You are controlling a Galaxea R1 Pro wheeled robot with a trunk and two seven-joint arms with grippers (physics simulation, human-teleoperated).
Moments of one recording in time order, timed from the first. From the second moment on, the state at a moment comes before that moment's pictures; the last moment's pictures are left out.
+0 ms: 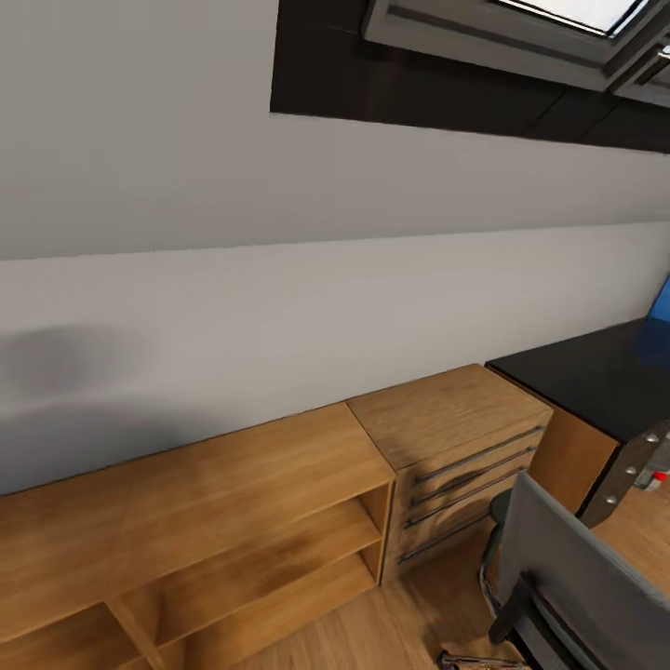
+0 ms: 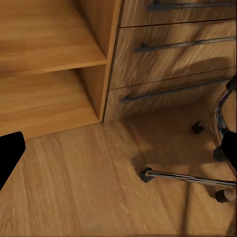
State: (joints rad) left arm 0.16 0.01 -0.29 -0.74 0.37 -0.18 0.49; right arm -0.30 0.14 0.92 0.00 -0.57 -0.76 -0.39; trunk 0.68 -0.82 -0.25
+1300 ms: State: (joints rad) left arm 0.16 0.01 -0.29 -0.74 0.37 -0.21 0.49; right arm -0.30 0.14 0.92 0.00 -0.57 -0.76 -0.39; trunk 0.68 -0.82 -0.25
